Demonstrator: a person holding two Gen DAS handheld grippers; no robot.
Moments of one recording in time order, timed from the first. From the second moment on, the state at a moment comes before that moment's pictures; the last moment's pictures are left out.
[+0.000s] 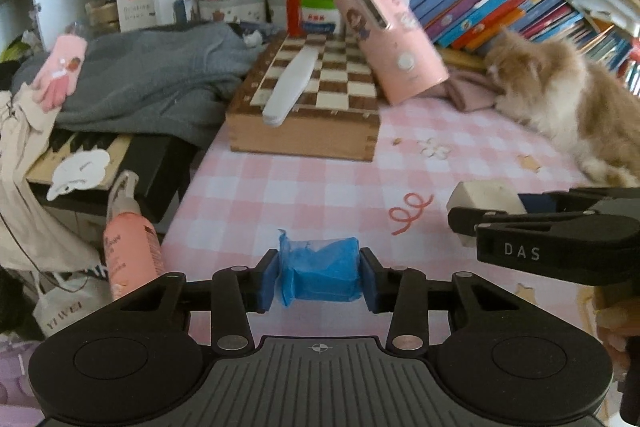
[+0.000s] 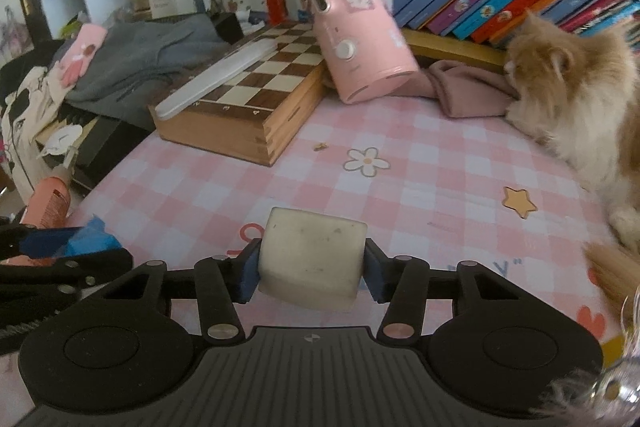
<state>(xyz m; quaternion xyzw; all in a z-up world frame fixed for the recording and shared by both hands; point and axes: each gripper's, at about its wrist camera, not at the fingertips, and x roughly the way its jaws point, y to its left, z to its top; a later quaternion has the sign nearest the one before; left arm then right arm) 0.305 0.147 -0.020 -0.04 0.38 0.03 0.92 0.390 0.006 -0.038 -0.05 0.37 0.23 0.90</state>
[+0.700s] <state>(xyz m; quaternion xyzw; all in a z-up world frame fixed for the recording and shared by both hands) 0.198 0.149 0.025 -0.05 0.33 -0.05 0.94 0.262 -0.023 0.011 -0.04 0.32 0.21 0.92</state>
